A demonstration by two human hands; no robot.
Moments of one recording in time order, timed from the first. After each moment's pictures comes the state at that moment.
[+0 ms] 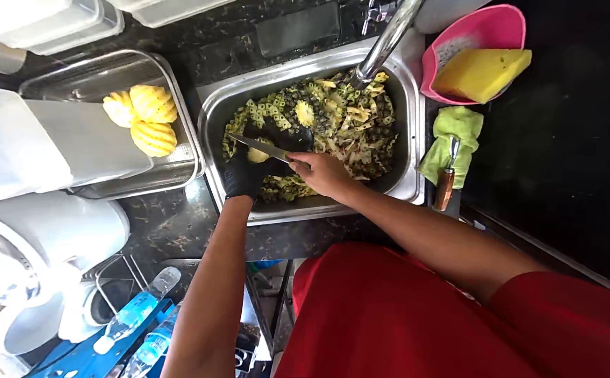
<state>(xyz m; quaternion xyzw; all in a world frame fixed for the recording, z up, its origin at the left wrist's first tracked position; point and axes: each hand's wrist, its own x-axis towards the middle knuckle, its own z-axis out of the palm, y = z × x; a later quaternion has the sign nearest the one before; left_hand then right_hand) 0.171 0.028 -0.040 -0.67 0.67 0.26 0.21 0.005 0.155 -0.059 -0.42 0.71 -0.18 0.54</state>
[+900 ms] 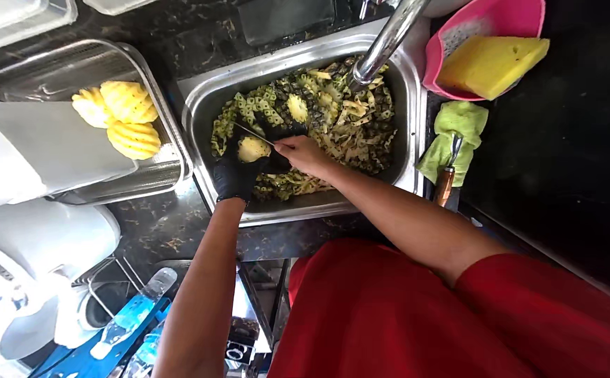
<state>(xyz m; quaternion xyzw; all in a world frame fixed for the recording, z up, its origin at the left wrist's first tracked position) 0.167 0.027 -0.043 -0.67 0.66 0.27 0.21 0.006 0.119 -0.104 -0.29 0.65 -0.27 0.65</state>
